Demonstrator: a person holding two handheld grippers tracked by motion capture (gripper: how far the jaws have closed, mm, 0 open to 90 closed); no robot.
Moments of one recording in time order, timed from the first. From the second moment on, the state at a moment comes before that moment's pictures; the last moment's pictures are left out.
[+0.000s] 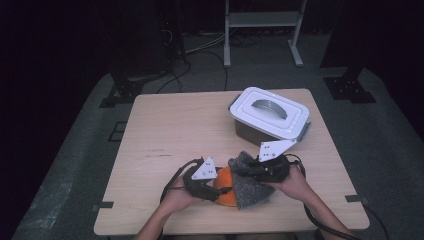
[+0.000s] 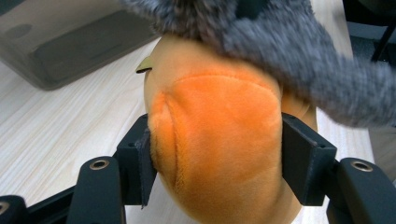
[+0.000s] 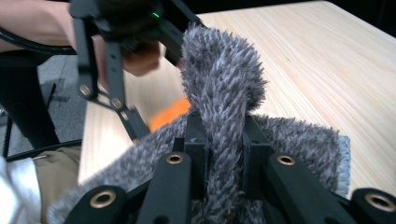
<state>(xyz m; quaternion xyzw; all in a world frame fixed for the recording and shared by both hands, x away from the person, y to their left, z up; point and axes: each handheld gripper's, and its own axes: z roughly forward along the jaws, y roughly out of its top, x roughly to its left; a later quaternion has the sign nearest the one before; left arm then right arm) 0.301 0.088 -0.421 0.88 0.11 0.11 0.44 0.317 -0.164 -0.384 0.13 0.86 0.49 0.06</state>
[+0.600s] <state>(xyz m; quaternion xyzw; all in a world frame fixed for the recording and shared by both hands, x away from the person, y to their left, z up) 0.284 0.085 -0.422 0.88 0.03 0.17 0.44 0.324 -0.161 -0.377 0.15 0.87 0.48 0.04</state>
